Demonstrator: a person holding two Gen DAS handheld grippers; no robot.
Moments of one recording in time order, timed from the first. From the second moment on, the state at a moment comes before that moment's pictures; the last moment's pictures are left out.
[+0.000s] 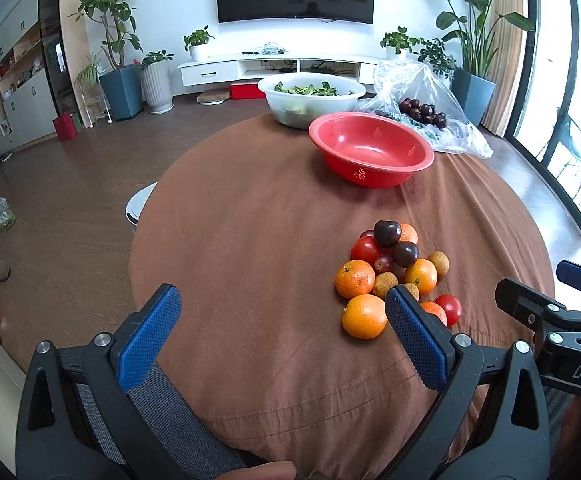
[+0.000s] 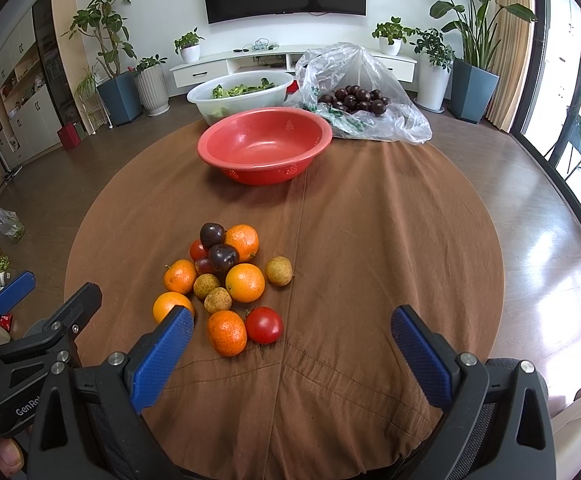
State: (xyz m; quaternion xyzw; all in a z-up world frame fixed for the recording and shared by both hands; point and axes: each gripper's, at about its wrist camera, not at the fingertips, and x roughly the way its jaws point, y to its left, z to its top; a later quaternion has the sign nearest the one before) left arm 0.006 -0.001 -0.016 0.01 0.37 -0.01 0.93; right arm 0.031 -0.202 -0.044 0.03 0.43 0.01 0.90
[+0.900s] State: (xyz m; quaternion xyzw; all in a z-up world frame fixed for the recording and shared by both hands) left arm 0.006 0.003 -0.035 0.01 0.37 -0.11 0.92; right arm 0.025 -0.211 -0.059 0.06 0.42 0.02 0.91
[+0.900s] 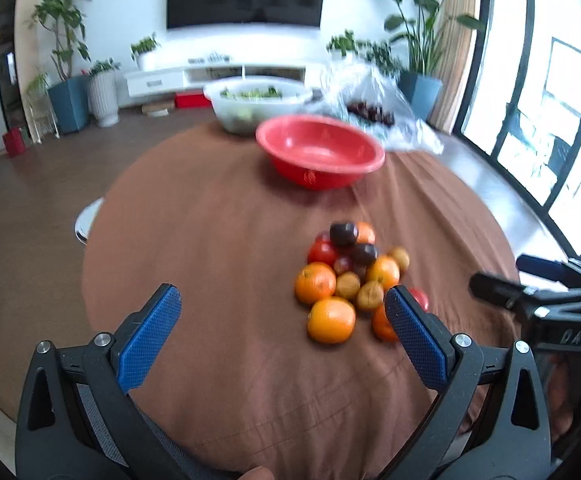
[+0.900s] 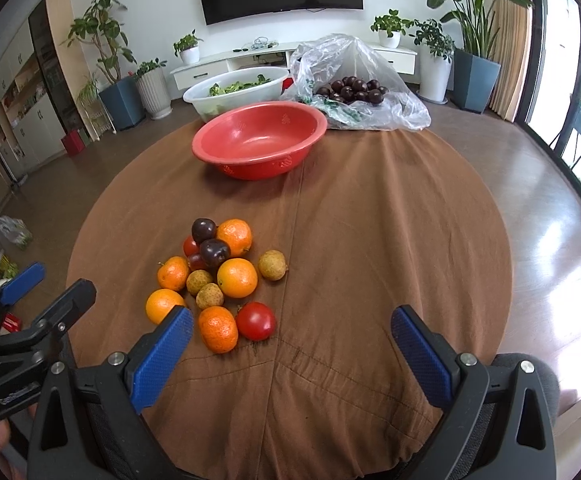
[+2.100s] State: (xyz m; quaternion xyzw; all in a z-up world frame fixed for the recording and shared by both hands) left arm 0.081 -0.037 -0.109 0.07 0.46 -0.31 0.83; right arm 0.018 -0.227 -0.072 0.09 0.43 0.10 0.89
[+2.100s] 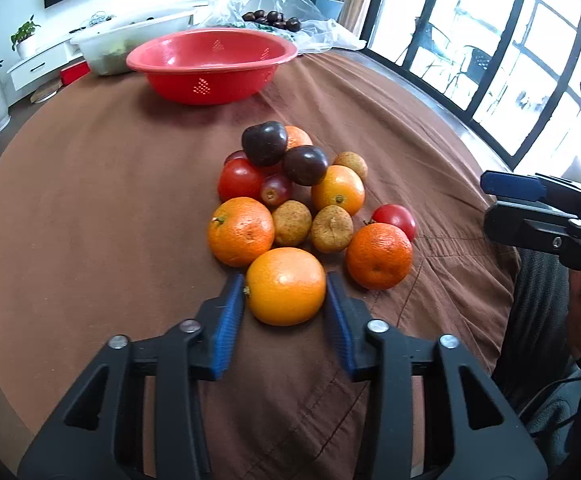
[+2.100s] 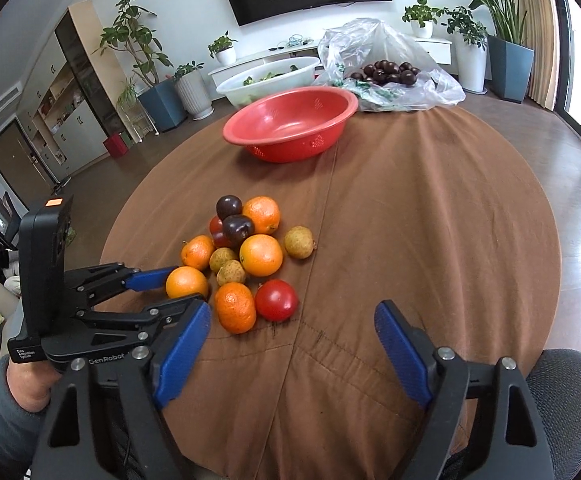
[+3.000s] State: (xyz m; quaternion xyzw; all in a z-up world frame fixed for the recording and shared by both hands) left arm 0.054 0.013 -0.099 -0.02 0.43 -0.29 0.85; right arm 0.051 -0.155 -0.098 0.01 0.48 0.14 0.87
